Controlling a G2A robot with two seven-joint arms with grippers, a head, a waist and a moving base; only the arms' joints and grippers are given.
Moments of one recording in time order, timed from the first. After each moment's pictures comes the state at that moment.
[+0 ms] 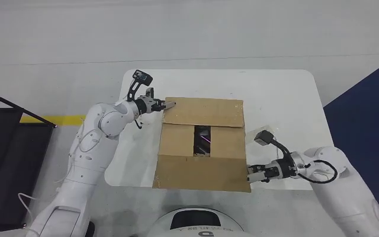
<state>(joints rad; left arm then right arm) 1.10 -1.22 -1.26 -1.40 0.80 -0.40 -0.70 -1.63 -0.87 1.49 -1.75 0.57 -0.28 1.54</state>
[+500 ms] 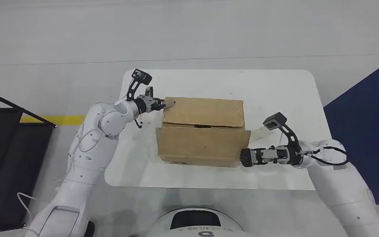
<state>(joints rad) 1.10 -1.21 -1.26 -1.40 0.80 -0.38 -0.68 -1.53 -0.87 1.43 -1.62 0.78 -0.34 1.48</state>
